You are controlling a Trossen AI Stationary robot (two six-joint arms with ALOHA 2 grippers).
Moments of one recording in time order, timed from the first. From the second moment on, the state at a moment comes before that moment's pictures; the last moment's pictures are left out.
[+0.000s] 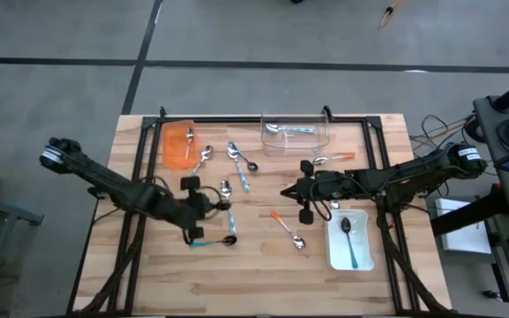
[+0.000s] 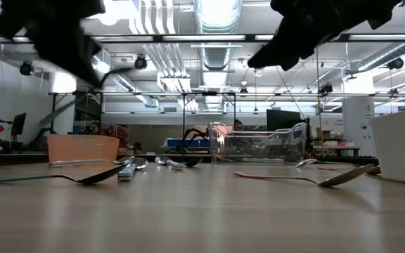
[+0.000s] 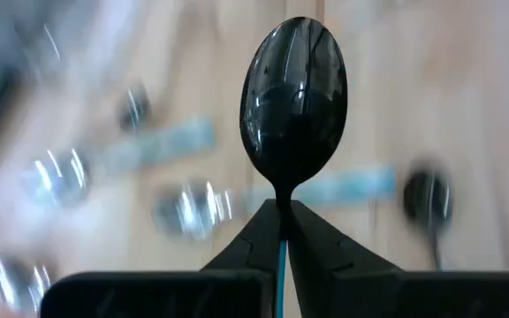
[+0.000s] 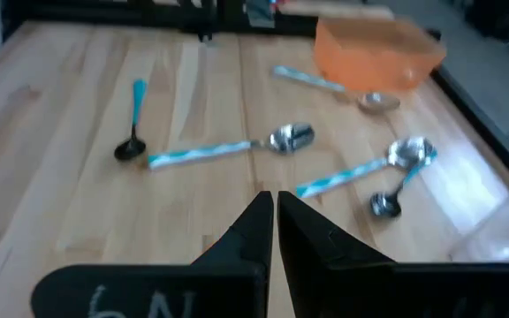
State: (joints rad) left arm -0.41 1.16 0.77 -0.51 -0.52 -0.28; right arm 0.12 1.27 0.72 0.12 0.19 -0.01
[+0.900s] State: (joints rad) left arm -0.35 1.19 0.76 0.30 -0.30 0.34; right arm 0.12 1.65 0.72 1.12 0.18 -0.05
